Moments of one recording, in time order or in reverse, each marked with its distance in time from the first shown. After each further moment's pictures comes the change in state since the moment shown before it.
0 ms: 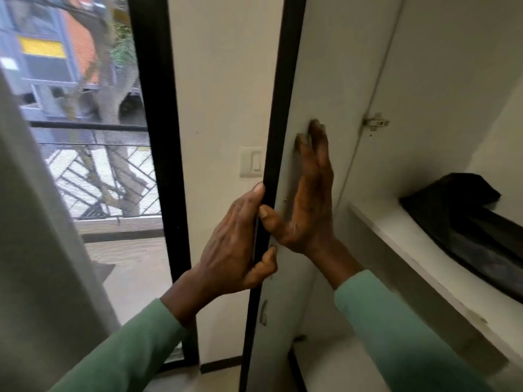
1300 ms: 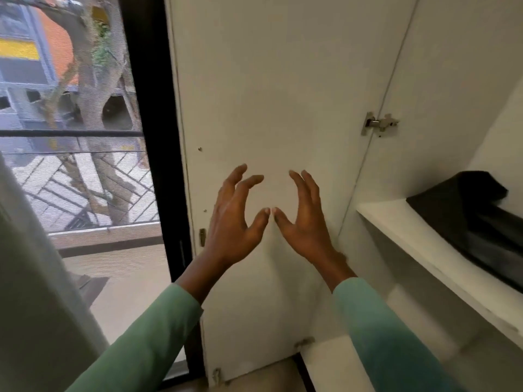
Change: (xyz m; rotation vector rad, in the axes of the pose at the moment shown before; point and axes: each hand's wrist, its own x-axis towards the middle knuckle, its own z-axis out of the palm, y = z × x) left_hand 0.026 -0.085 -0.003 -0.004 -0.028 -0.486; right_hand -0.031 0.057 0.074 0.057 -0.285 0.615
